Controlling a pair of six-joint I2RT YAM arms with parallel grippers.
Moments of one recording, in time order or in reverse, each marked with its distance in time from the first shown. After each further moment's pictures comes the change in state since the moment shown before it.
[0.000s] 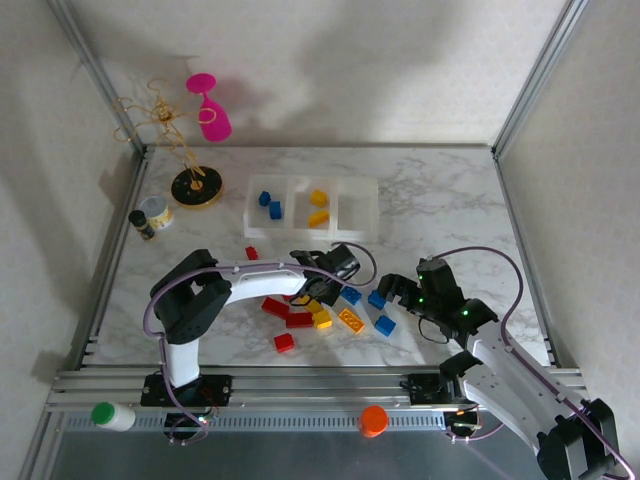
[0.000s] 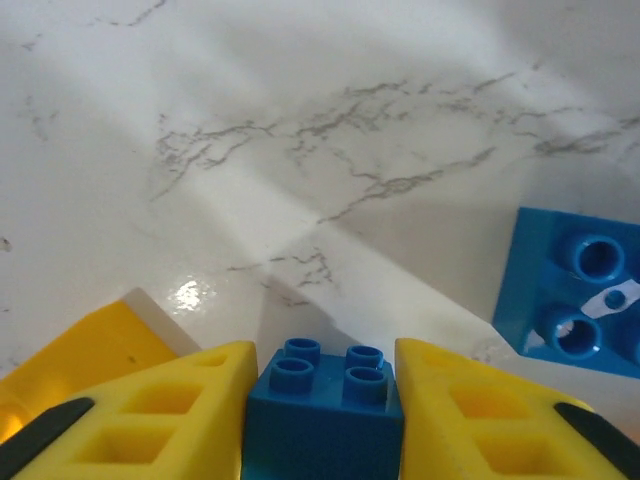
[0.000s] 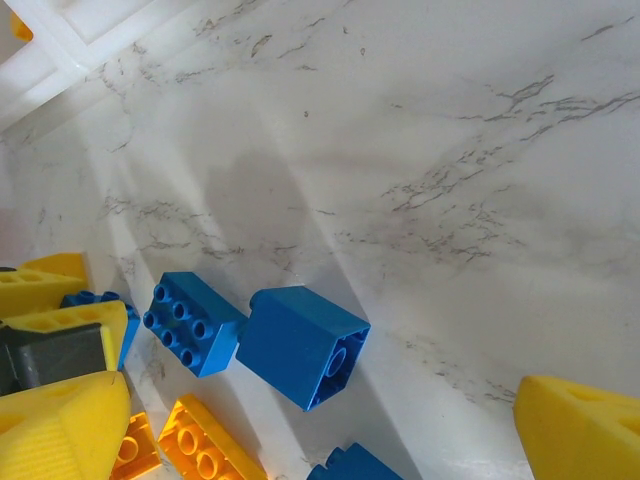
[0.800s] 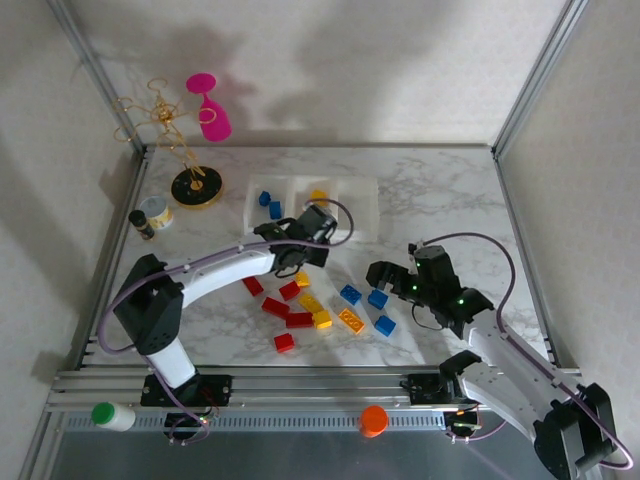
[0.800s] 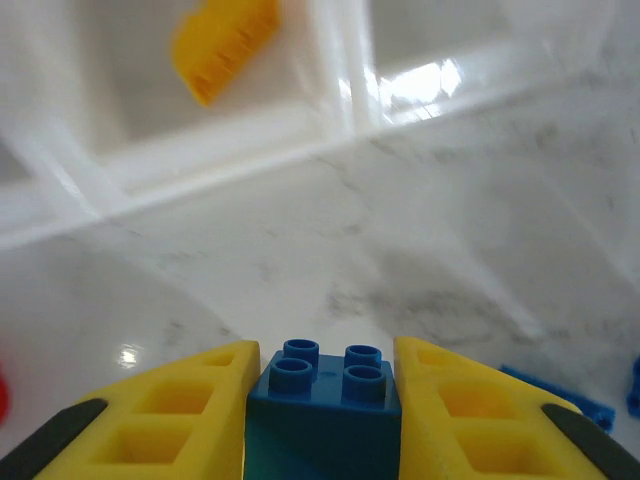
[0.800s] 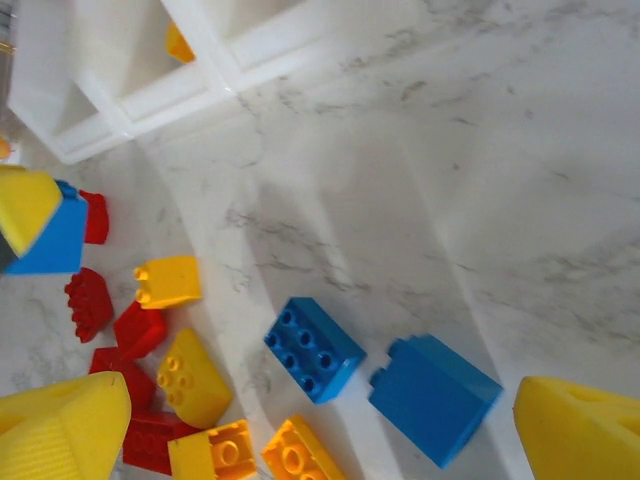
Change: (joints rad) left arm 0.158 -0.201 0.063 -0.002 -0.033 -0.059; right arm 0.002 0.109 0.077 0.157 -0.126 -0.058
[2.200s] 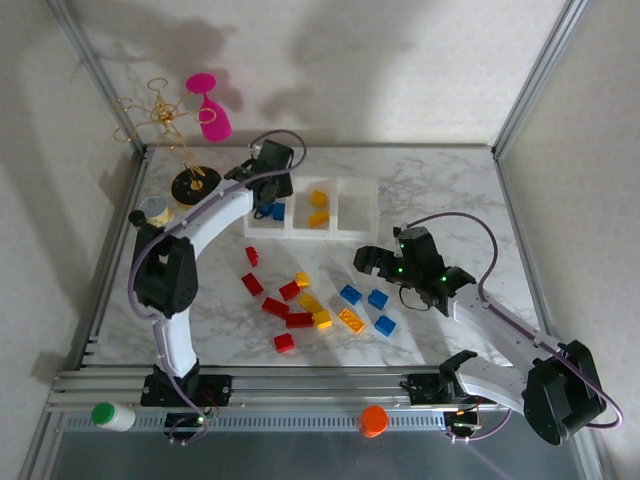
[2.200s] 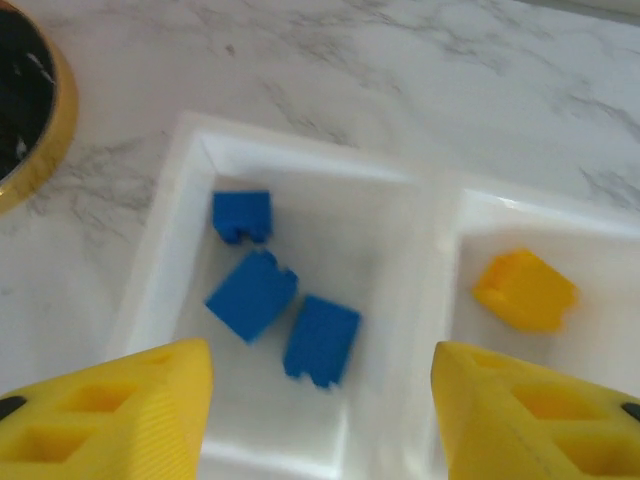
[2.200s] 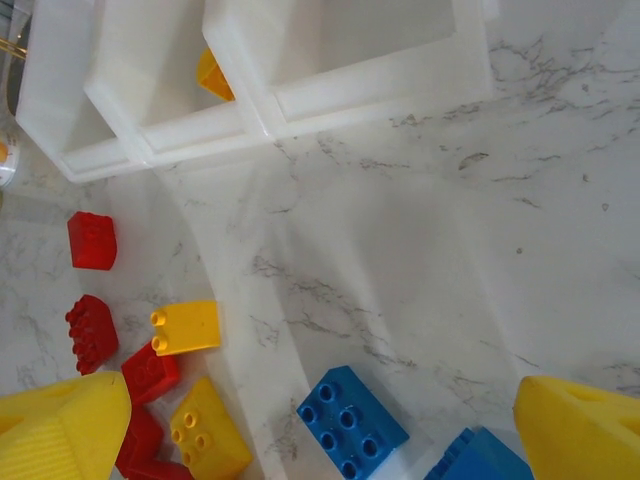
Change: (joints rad) left arm 0.325 0.201 0.319 -0.021 -0.056 -0.089; right arm 0.032 0.210 0.128 0.064 0.039 -0.043
